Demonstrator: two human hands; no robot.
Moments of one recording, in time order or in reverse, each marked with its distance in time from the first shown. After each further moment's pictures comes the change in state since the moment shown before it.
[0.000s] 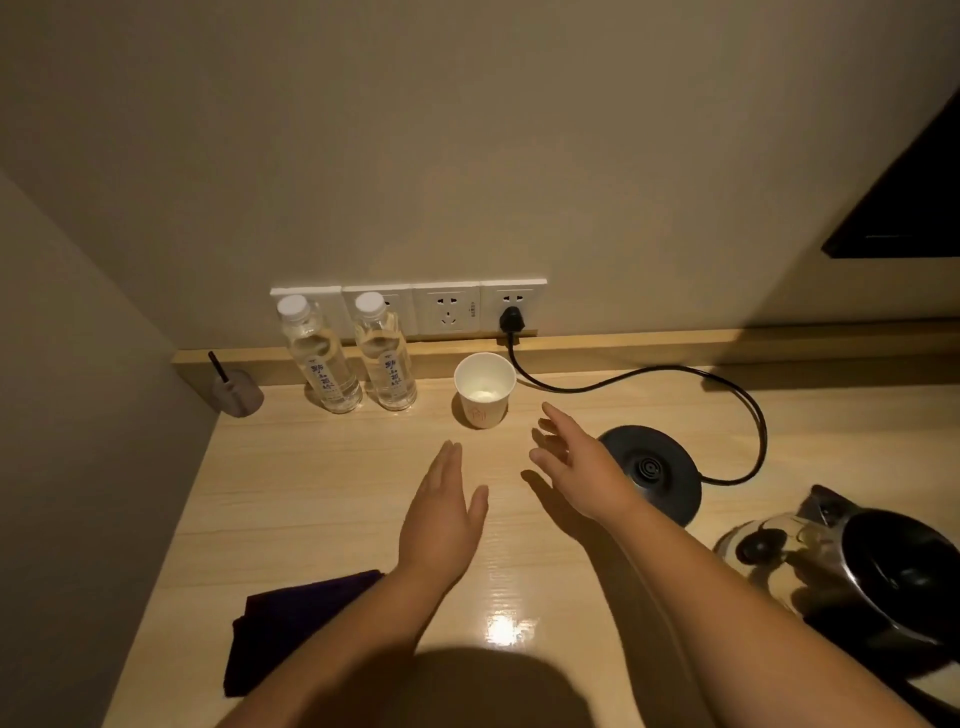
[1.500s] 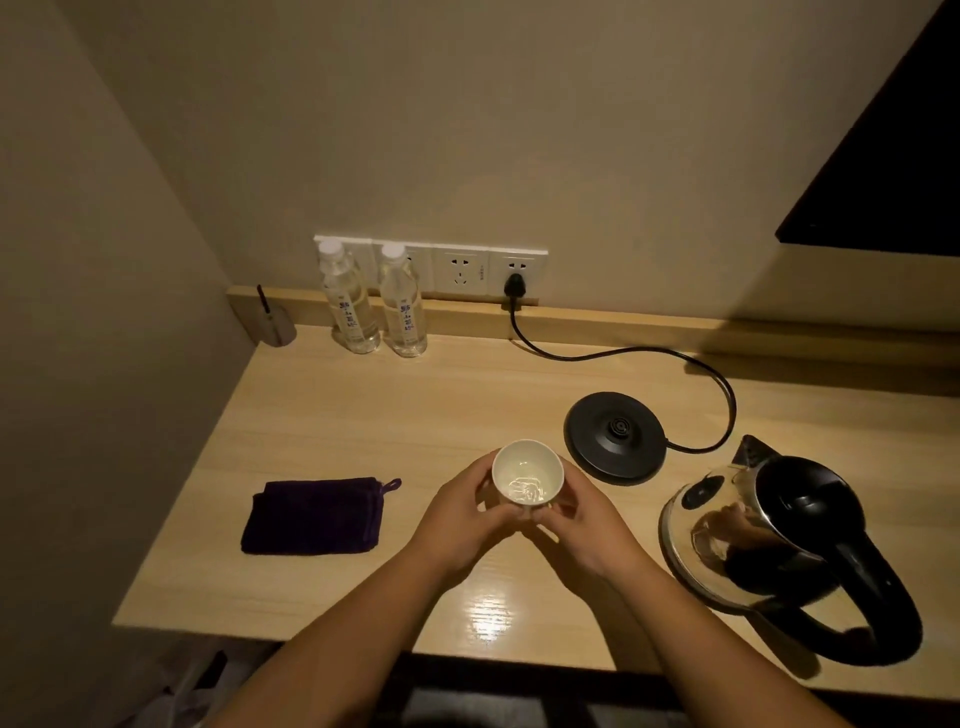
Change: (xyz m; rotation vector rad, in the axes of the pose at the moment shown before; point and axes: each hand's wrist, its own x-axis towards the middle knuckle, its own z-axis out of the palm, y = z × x) left_hand -0.108 0.060 0.005 -0.777 -0.204 -0.129; right_hand -0.143 0.025 -0.006 0.409 -0.158 0.058
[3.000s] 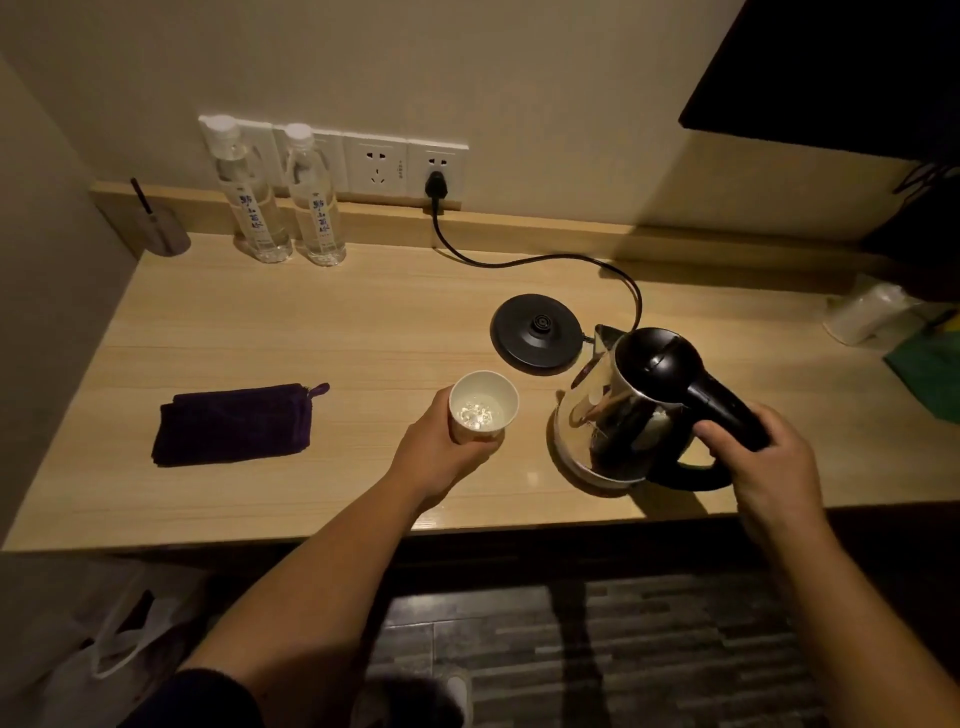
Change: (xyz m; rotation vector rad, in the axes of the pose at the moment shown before) left_hand -0.028 -0.027 0.043 0.158 -0.028 0.026; right_hand -0.158 -0.001 -0.132 -0.239 0.730 0.025
